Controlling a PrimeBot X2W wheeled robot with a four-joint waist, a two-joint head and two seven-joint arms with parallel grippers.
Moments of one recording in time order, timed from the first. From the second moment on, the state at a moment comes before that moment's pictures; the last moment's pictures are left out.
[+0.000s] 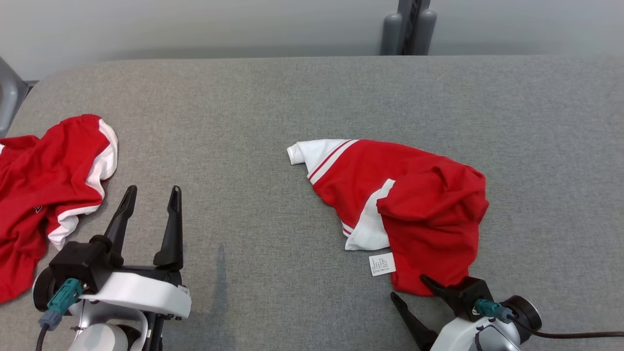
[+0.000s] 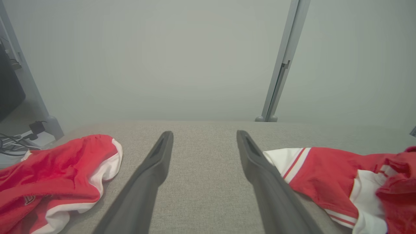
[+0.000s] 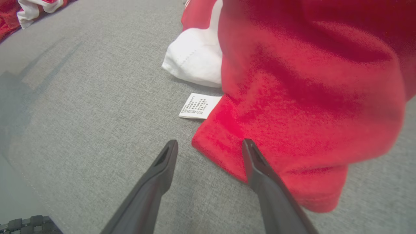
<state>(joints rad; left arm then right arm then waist) -0.10 0.37 -0.32 -0.09 -0.53 0.27 -0.14 -0.09 -0.16 0.44 0.22 0.22 0.13 0.08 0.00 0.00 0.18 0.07</state>
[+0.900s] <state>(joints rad) -0.13 0.38 -0.32 -0.06 -0.55 0.25 -0.16 -0.21 -0.14 0.40 -0.26 0.65 0.13 0.18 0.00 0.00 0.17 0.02</state>
